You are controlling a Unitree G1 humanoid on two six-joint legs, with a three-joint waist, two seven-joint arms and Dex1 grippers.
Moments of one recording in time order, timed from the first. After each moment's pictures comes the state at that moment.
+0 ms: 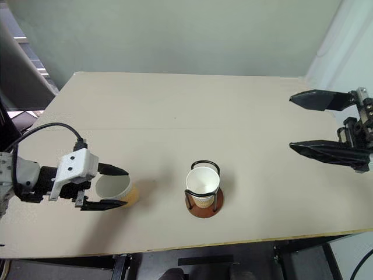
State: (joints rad) left arm -0.13 1.24 0.19 -0.26 -0.43 0.37 -1.29; right arm -0.53 -1.07 -0.54 -0.32 1.06 0.85 1.27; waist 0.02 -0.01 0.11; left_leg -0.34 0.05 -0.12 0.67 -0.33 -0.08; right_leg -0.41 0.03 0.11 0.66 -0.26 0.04
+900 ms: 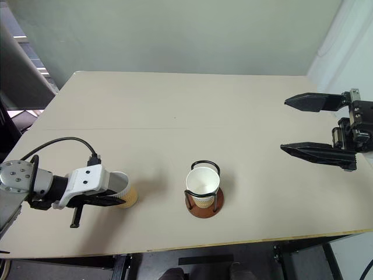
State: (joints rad) left arm -0.11 1.24 0.10 -0.24 -0.29 0.34 -1.32; right arm -0.52 -1.11 -0.47 -0.32 1.00 0.75 1.25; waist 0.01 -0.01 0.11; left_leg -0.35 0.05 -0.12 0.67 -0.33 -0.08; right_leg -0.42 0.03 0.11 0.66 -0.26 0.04
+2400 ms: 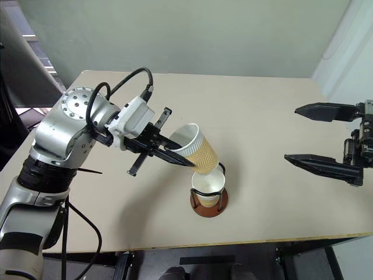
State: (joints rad) left arm -0.99 0.81 -0.30 -0.04 -0.60 0.30 -1.57; right arm -0.31 -1.15 -0.68 -0.48 1.04 0.79 1.15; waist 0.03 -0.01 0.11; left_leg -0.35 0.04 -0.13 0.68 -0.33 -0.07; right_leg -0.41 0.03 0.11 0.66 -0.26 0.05
